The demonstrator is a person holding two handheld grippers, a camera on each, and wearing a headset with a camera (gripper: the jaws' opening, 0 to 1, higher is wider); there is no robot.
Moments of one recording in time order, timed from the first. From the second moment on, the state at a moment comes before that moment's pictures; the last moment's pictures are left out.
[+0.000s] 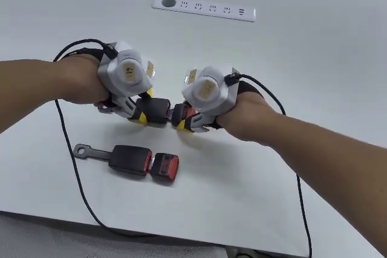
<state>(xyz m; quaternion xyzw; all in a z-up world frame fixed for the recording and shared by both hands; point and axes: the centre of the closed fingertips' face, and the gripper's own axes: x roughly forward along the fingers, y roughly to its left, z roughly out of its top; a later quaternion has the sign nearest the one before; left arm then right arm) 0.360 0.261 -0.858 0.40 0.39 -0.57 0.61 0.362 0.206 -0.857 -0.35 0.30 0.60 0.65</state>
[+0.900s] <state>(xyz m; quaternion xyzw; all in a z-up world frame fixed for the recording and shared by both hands) 0.360 0.260 -0.857 0.40 0.39 -0.57 0.60 0.358 0.128 -0.858 -0.35 0.32 0.59 0.66</state>
